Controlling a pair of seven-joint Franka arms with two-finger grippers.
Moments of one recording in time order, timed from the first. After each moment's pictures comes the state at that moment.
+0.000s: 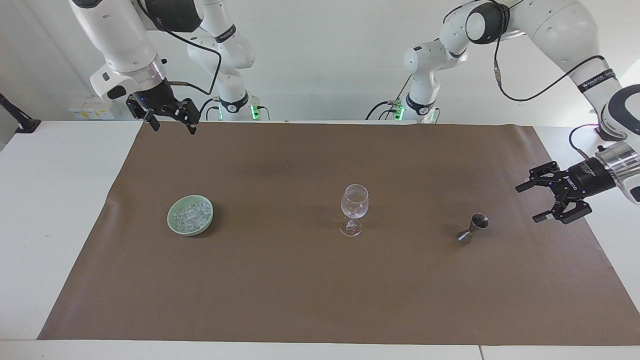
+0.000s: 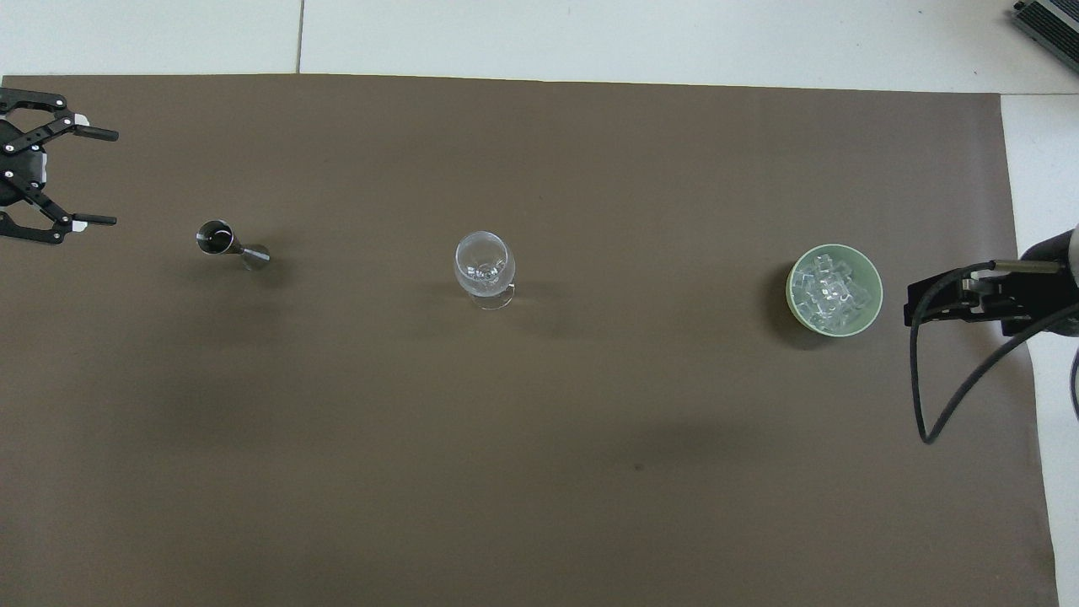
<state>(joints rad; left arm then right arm) 0.26 0.45 0.04 -1.35 -0.82 1.56 -1.07 -0.14 -0.06 0.14 -1.66 0.00 1.51 0.12</state>
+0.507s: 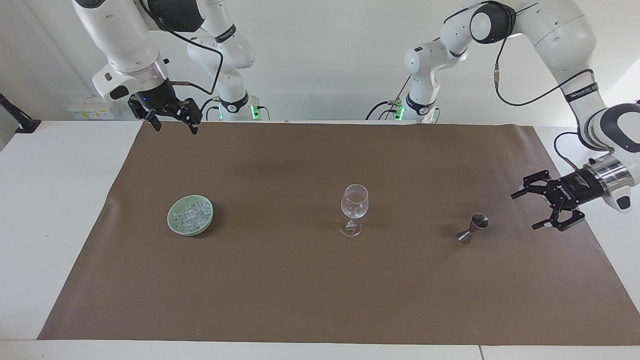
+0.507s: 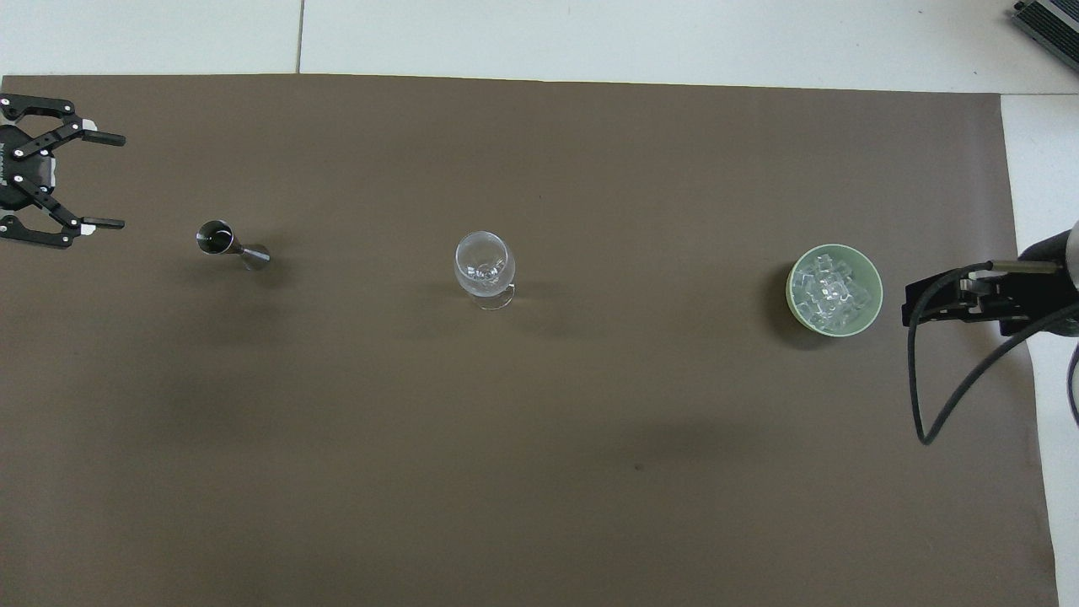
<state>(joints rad) 0.33 0.45 0.04 -1.53 -0.96 1.66 -1.09 -0.14 -0.06 0.15 -1.66 0.00 1.51 0.12</state>
